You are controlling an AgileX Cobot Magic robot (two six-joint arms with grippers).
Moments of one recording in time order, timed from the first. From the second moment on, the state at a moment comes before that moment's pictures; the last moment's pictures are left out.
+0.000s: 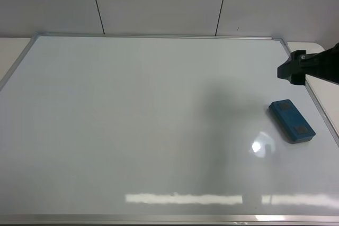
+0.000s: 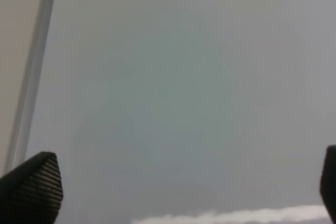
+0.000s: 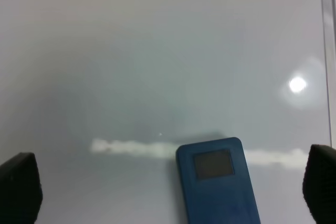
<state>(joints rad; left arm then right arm) 0.00 0.00 -0.50 -0.09 1.06 0.05 0.12 1.05 -0.58 0.05 0.36 -0.02</state>
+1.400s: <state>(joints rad) 0.00 0.00 -0.50 -0.09 1.06 0.05 0.12 0.12 -0.58 0.05 0.93 -0.05</state>
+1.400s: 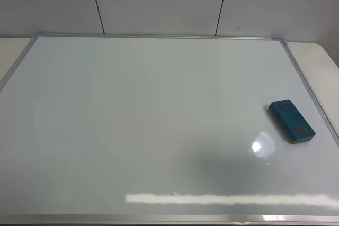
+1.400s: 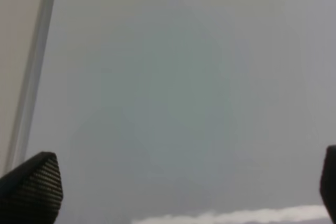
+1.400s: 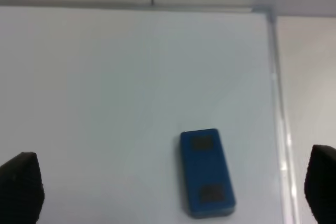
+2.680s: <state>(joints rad) 0.00 0.00 -0.50 -0.09 1.06 0.05 0.03 0.00 -0.51 -0.12 1.08 0.05</state>
